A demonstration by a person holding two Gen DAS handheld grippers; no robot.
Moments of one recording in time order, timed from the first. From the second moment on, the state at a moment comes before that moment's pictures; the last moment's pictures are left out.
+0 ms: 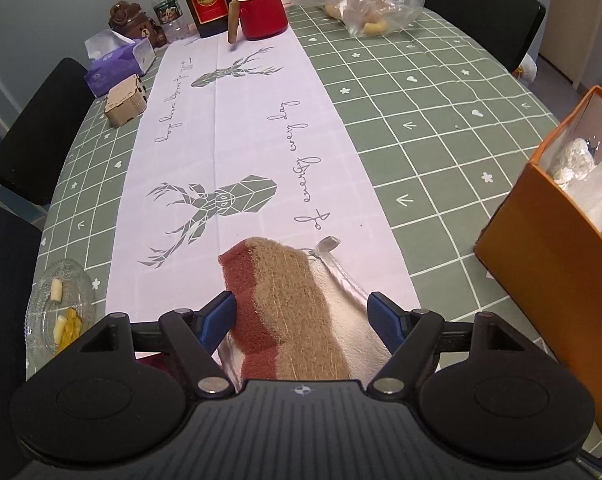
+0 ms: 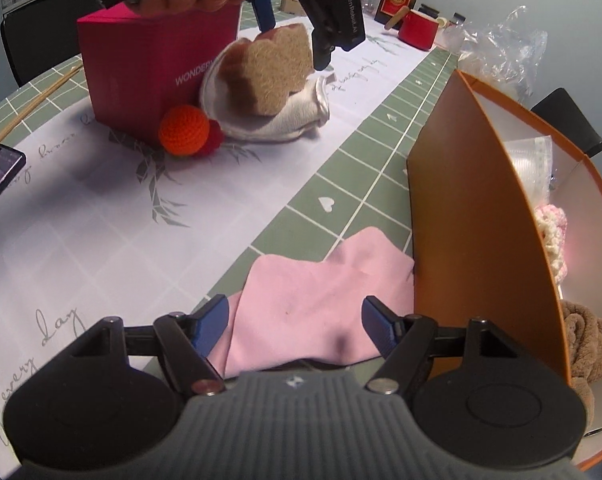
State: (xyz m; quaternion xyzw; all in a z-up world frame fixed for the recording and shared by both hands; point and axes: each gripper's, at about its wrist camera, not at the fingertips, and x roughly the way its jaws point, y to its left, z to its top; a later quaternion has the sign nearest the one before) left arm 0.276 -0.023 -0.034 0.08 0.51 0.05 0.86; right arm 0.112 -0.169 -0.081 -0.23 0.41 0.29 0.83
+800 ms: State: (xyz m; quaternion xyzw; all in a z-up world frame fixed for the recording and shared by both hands) left arm 0.259 -0.041 -0.020 0.11 0.45 -0.01 0.89; right arm 0.121 -0.170 -0.093 -0.22 0.43 0.28 0.83
